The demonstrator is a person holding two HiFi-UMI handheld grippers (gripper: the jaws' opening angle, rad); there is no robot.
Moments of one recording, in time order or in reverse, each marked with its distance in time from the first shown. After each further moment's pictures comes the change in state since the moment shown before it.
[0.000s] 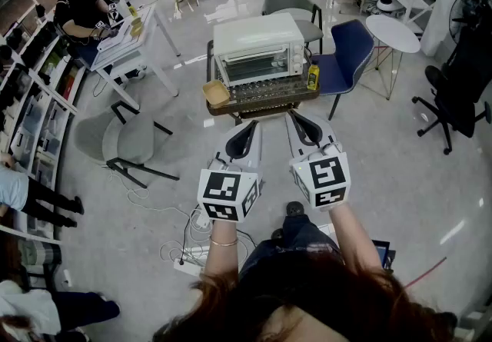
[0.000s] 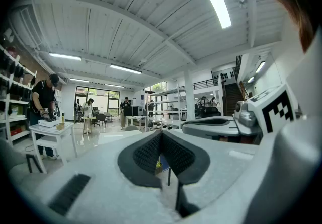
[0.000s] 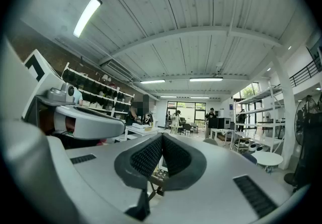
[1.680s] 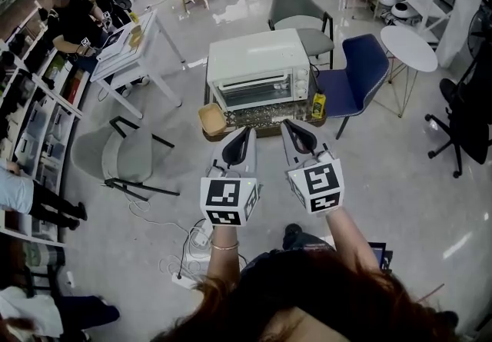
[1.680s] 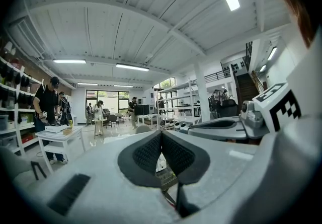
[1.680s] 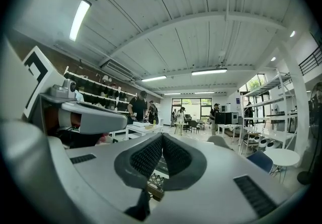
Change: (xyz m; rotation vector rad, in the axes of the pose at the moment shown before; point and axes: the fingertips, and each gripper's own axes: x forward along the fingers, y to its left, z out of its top) left arm 0.162 0.063 -0.005 0.044 0.032 0.136; right arm 0.132 -0.106 -0.038 0.051 0.020 0.084
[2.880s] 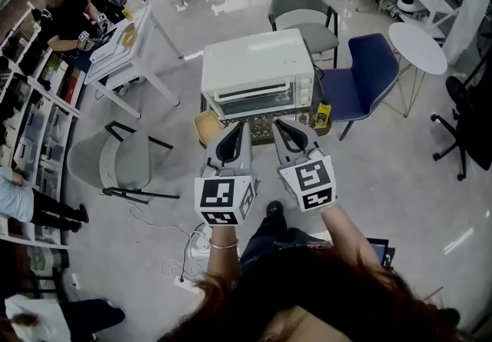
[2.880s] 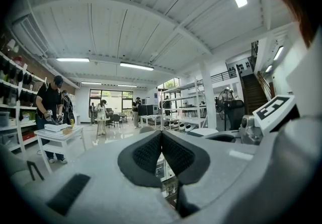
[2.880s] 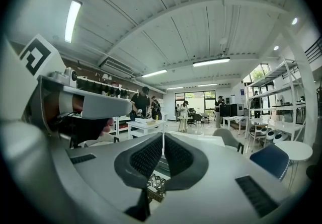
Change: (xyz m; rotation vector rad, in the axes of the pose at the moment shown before) left arm 0.090 0.048 -0.001 -0.023 -0.005 0.042; right arm 0.097 -0.037 -0.033 0.052 0.055 0.057
